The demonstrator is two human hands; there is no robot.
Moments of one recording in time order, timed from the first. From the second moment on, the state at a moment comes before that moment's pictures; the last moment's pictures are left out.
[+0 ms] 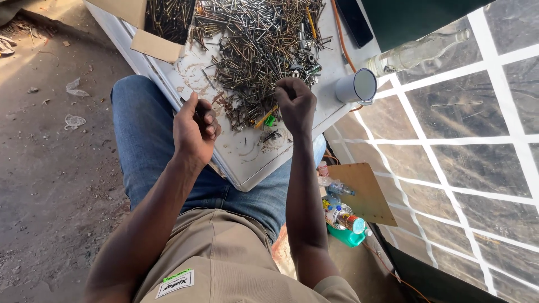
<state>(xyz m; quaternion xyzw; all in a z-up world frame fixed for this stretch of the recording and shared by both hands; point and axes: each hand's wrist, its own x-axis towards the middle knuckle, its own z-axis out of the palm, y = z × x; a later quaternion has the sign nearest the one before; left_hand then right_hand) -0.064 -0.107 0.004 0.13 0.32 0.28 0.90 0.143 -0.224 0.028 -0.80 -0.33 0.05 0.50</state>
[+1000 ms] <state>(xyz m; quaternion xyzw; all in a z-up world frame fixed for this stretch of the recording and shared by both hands) -0.047 -0.122 0.000 0.11 0.26 0.23 0.93 0.135 -0.192 0.016 -0.87 -0.36 -0.04 0.32</state>
